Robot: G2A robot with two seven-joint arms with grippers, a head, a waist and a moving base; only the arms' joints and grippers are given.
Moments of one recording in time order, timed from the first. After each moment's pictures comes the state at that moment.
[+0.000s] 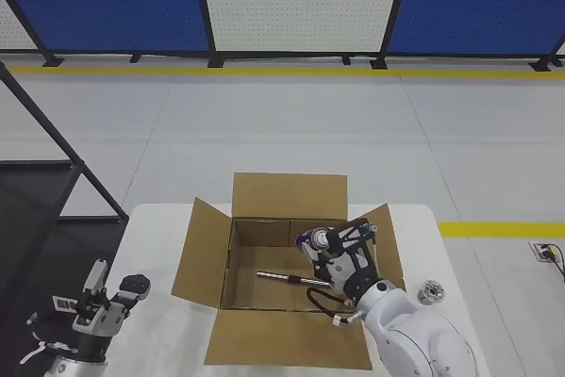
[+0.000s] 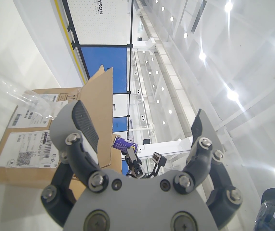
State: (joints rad) left arm 1.59 -1.24 -1.82 -1.96 -0.50 -0.15 -0.32; right arm -1.08 -1.45 1.24 -1.99 -1.20 -0.06 0.71
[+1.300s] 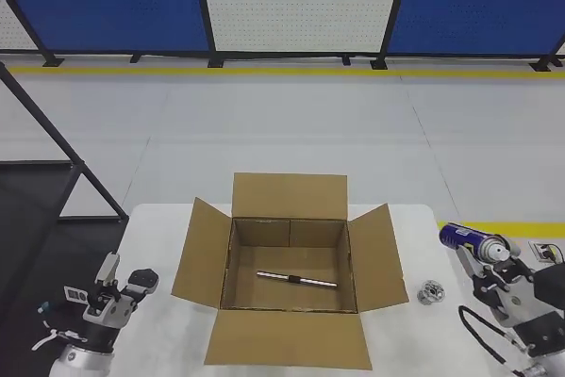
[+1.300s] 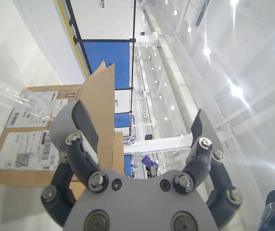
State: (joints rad) left arm 1.53 -1.24 -1.79 -1.93 -0.47 -0.12 -0.33; right arm -1.51 -1.37 2.00 -2.35 -0.97 -0.38 0.53
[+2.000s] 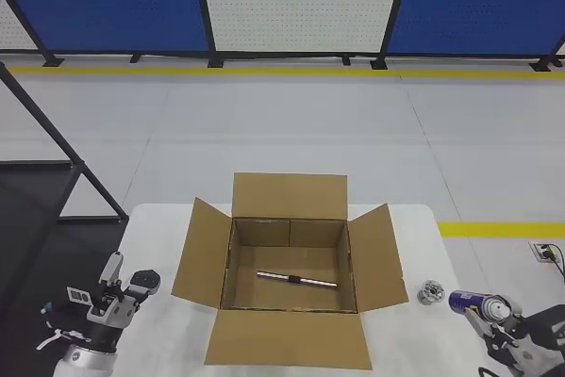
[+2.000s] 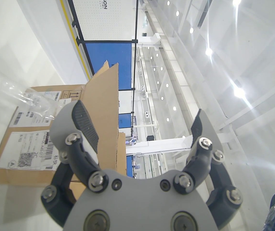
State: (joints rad) left arm 1.54 -1.24 -1.78 -1.93 -0.45 -0.12 -0.31; right arm -1.71 -1.36 2.13 -2.35 -0.87 -0.50 0.72
